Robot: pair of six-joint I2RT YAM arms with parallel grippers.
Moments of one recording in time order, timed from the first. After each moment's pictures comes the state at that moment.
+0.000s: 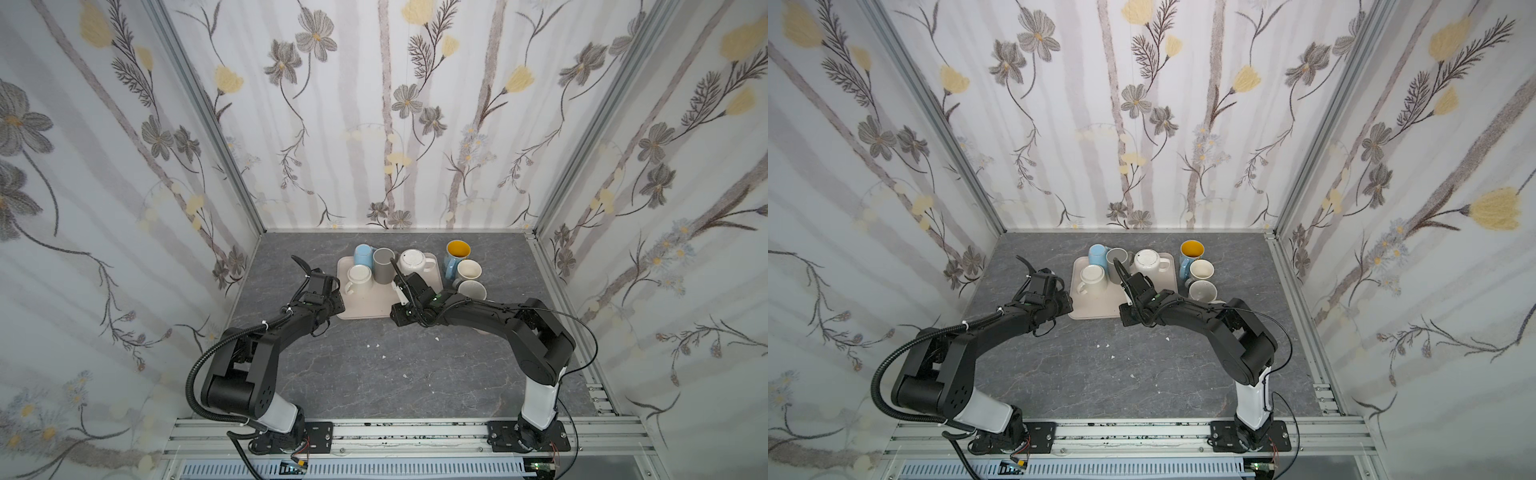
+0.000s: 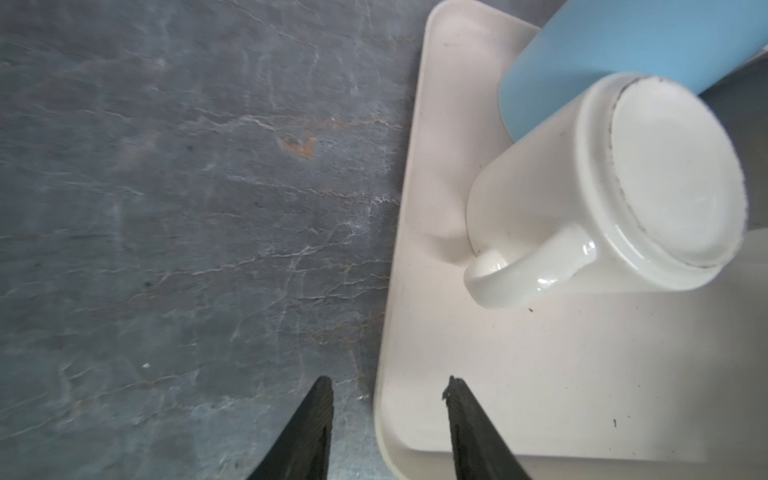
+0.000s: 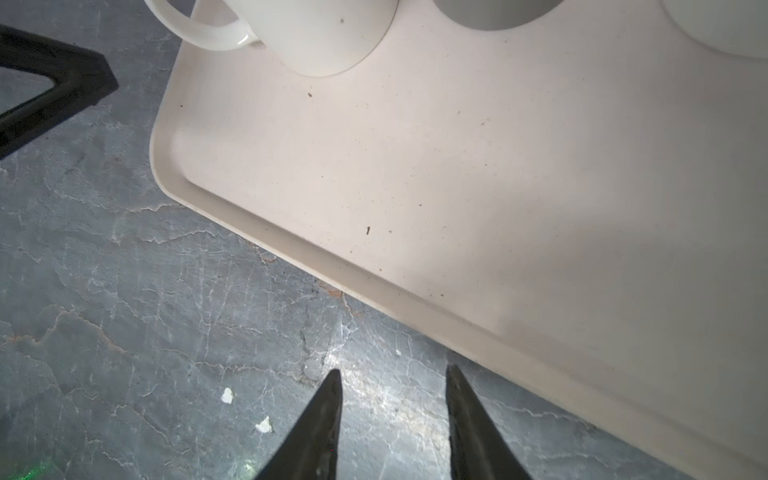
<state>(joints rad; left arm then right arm) -0.23 1.57 0.78 -0.10 -0.03 -0.48 0.80 1.91 1.24 -0.29 -0.08 0.41</state>
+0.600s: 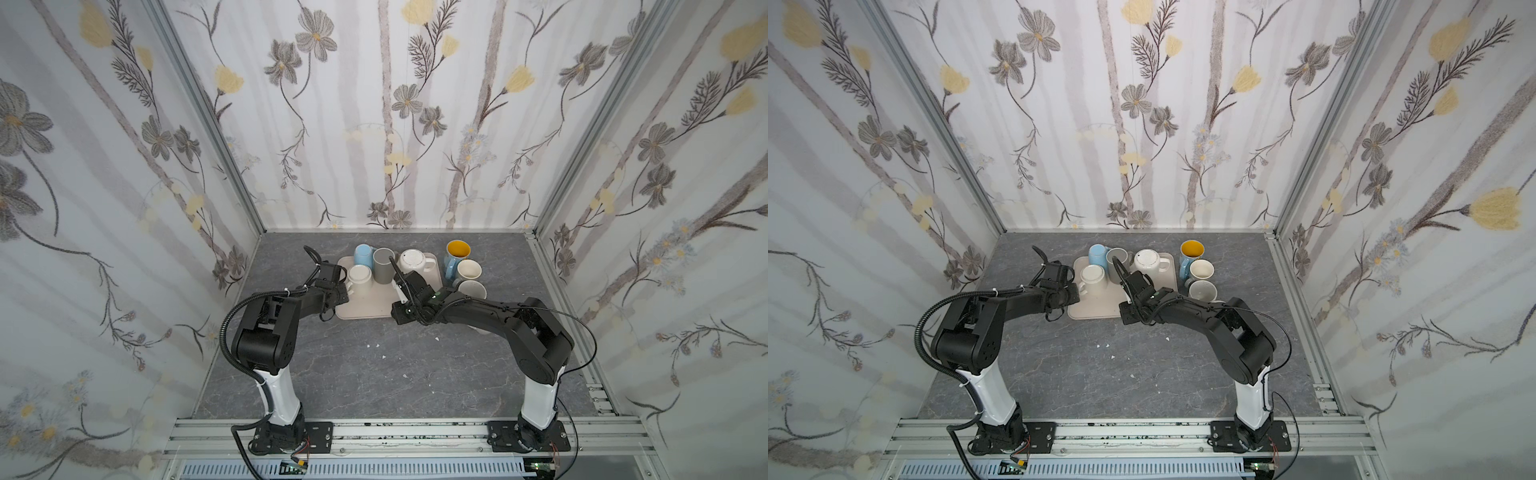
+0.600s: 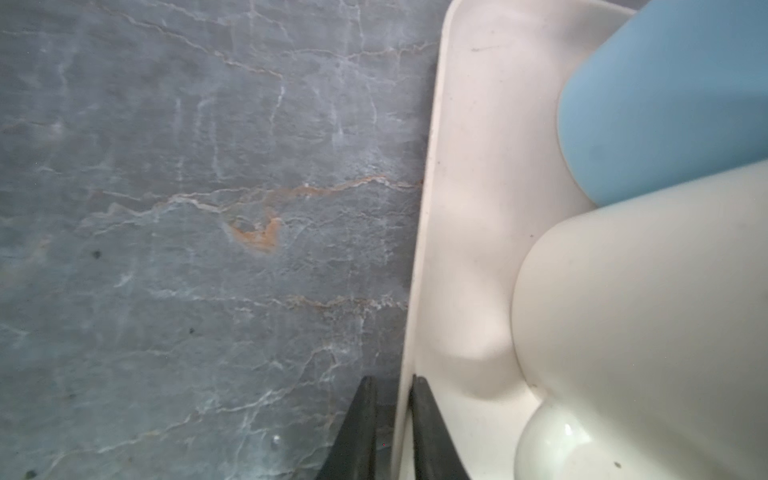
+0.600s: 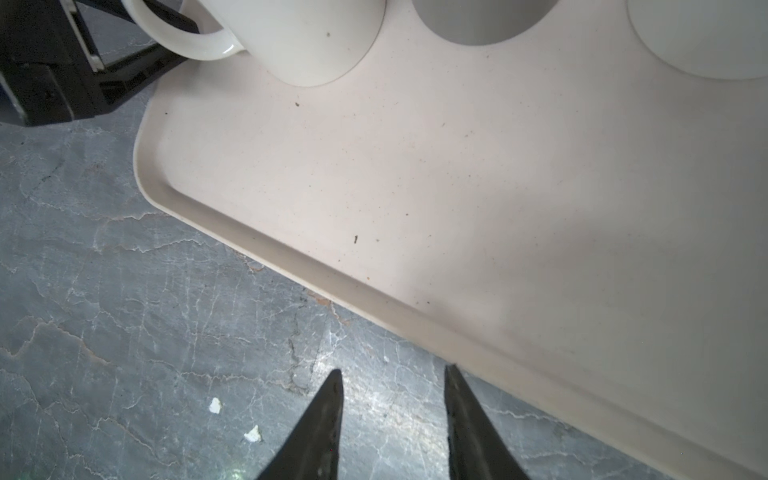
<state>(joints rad) -0.22 1.85 0.97 -0.08 -0.11 -0.43 0.78 1.90 1.26 -0.31 -0.04 0.40</state>
